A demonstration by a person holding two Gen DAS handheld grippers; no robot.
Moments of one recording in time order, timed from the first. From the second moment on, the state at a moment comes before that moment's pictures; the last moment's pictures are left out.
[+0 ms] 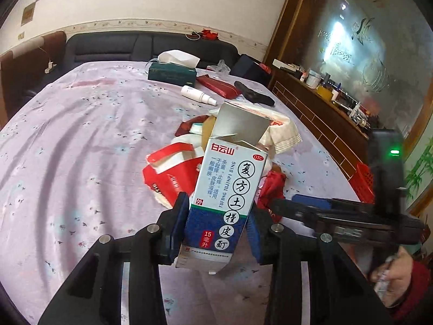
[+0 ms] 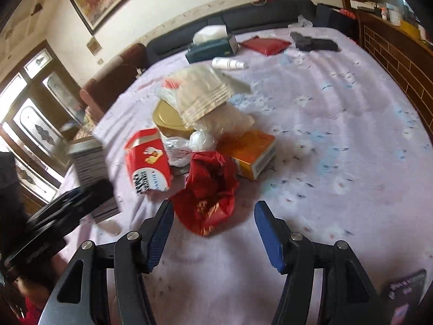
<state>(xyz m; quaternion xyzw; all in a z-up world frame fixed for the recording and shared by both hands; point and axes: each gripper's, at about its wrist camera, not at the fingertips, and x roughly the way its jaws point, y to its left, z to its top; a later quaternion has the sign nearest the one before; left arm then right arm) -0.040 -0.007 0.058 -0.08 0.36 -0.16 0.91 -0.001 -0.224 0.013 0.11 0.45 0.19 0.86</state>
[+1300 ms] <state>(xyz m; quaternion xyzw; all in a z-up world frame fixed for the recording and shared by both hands) -0.085 -0.090 0.070 0.02 0.30 -0.13 0.94 -0.114 -0.271 0.063 -0.02 0.32 0.05 0.95</state>
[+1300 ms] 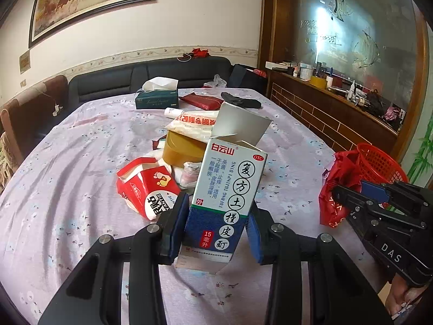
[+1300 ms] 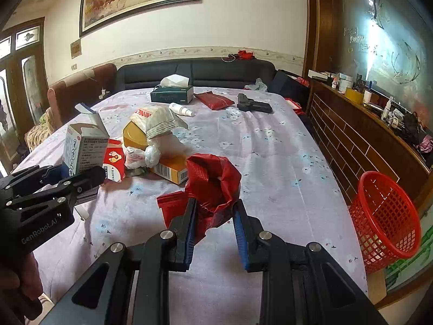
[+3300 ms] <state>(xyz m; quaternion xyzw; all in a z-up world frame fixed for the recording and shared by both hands) -0.076 -0.191 0.111 0.06 0.30 -0.27 0.91 -0.159 -0.418 0.117 0.12 0.26 0.02 0.96</state>
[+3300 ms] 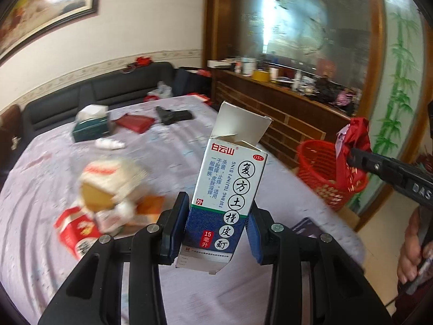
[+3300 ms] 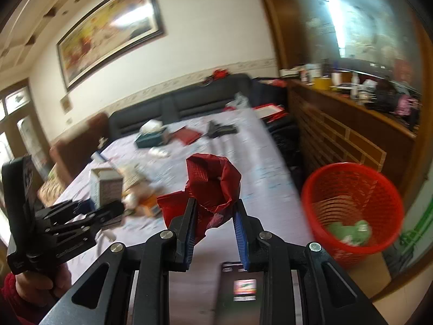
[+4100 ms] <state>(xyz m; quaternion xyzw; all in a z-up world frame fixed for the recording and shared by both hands) -0.031 -0.438 0.093 0.07 0.38 -0.44 0.81 -0.166 -0.607 0.093 0.20 0.26 -0.11 0.94</state>
